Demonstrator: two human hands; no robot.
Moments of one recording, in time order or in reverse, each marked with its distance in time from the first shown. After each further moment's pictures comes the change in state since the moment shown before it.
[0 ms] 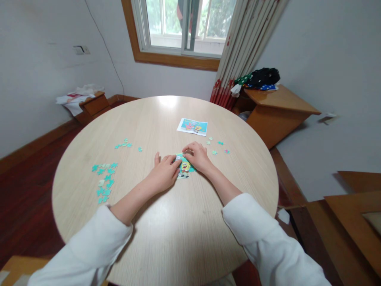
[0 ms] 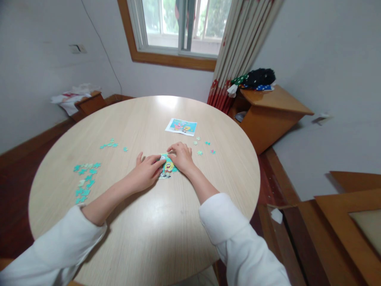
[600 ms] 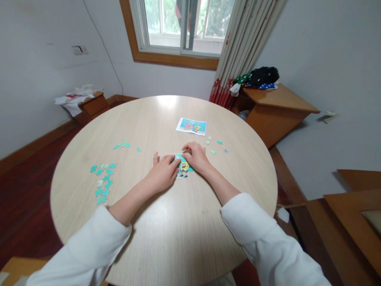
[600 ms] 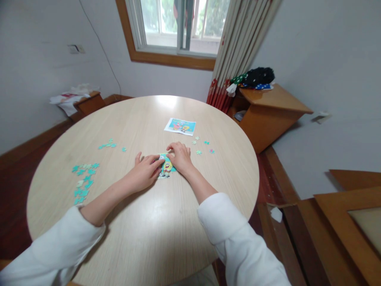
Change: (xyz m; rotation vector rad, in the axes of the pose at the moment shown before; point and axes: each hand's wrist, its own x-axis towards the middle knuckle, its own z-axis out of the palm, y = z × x) left_hand 0.000 -0.001 0.001 -0.016 0.000 0.001; right_hand -0.002 -0.001 0.003 -0.019 0.038 -0.010
